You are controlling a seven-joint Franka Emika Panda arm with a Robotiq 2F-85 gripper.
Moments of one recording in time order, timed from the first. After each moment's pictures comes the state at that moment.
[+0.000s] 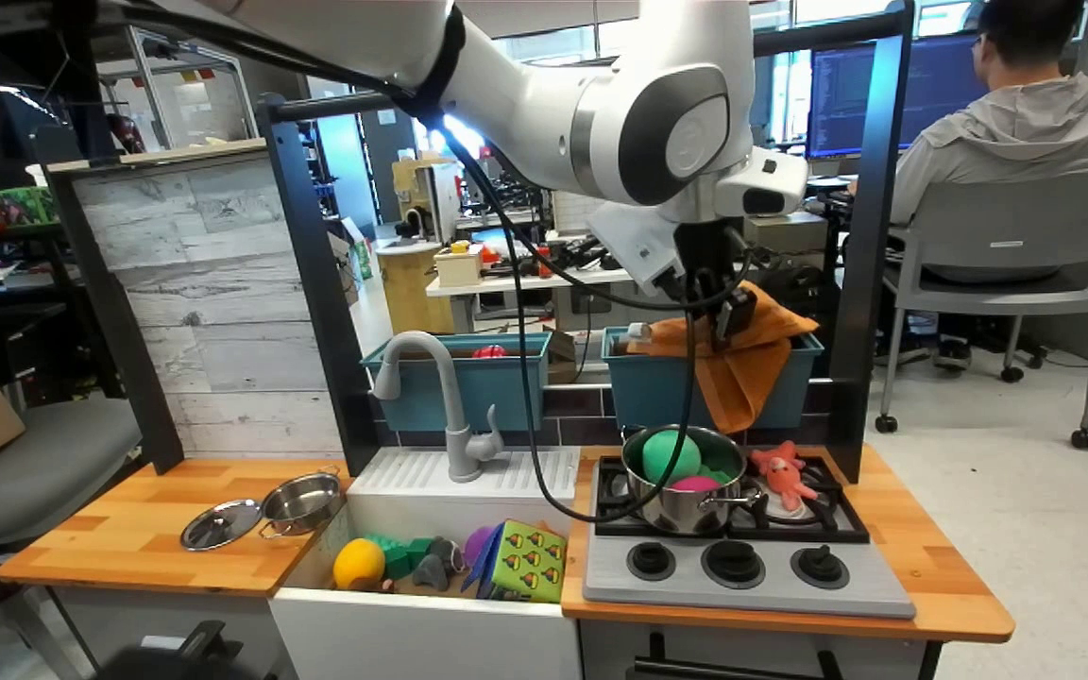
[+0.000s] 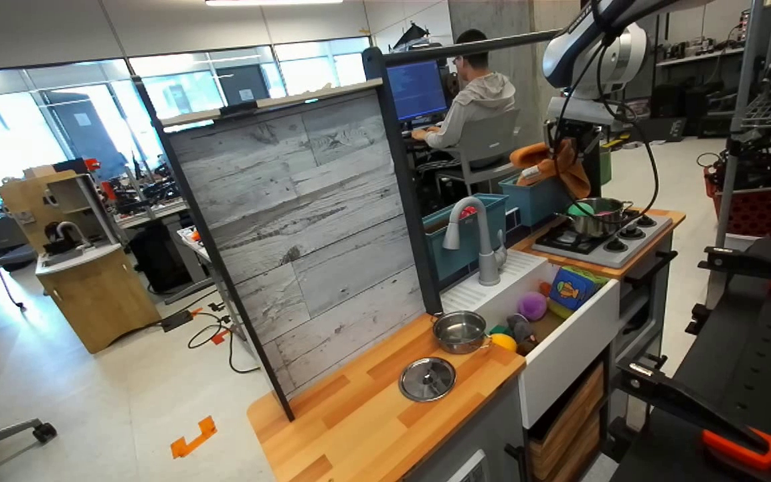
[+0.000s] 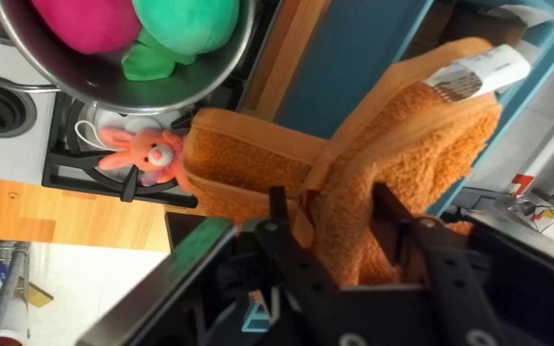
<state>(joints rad) -0.48 1.33 -0.21 -0.68 0.38 2.37 0.45</state>
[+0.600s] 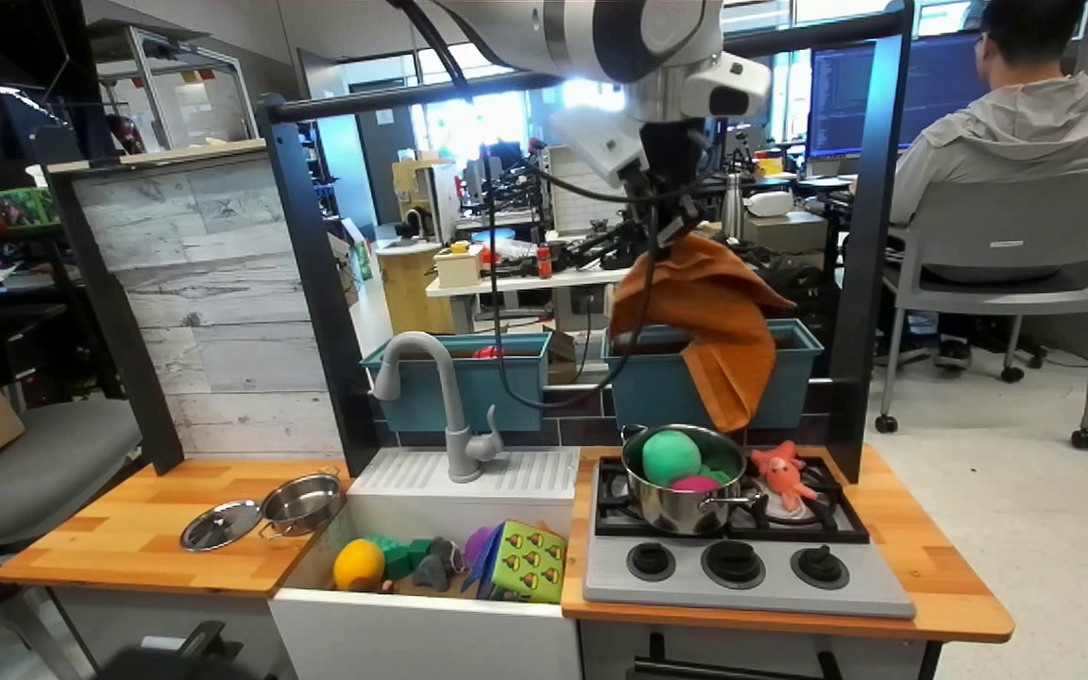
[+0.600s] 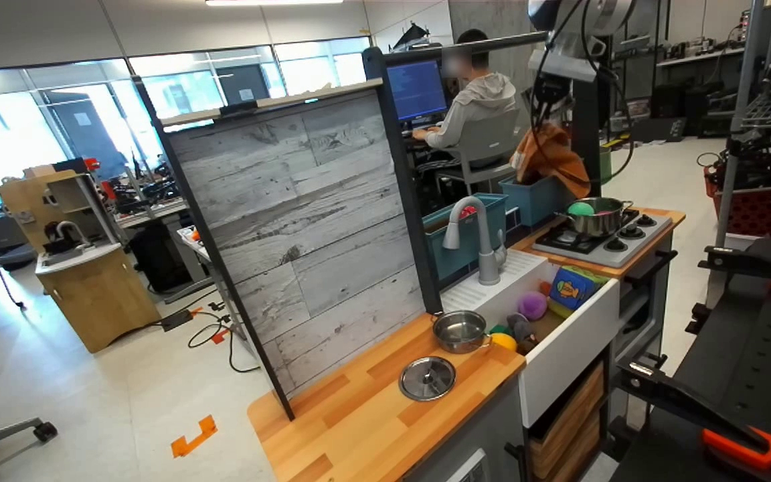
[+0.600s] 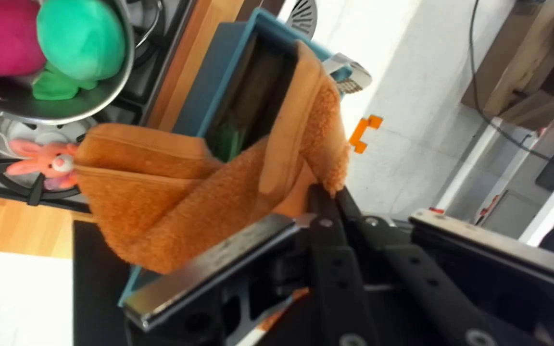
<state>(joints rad) -0.49 1.24 -0.10 -0.60 0.39 2.17 0.40</state>
